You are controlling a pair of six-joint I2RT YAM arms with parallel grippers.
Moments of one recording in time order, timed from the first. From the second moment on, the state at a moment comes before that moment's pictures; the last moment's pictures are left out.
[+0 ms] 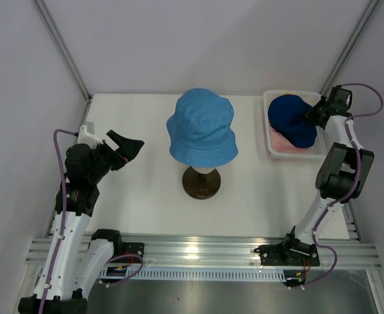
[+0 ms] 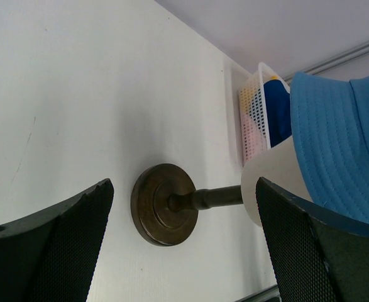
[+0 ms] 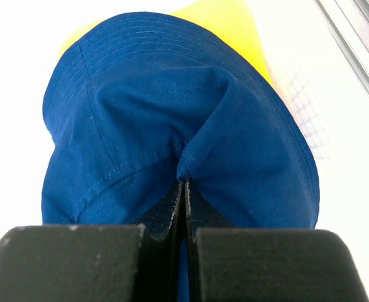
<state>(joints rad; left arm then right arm) -0.06 0.70 0.81 -0.40 0.27 -0.75 -0.30 1.95 1.59 -0.29 -0.14 0.44</state>
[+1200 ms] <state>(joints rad) -0.06 0.50 0.81 -0.44 0.36 -0.78 0.13 1.54 2.34 -0.18 -0.75 0.94</state>
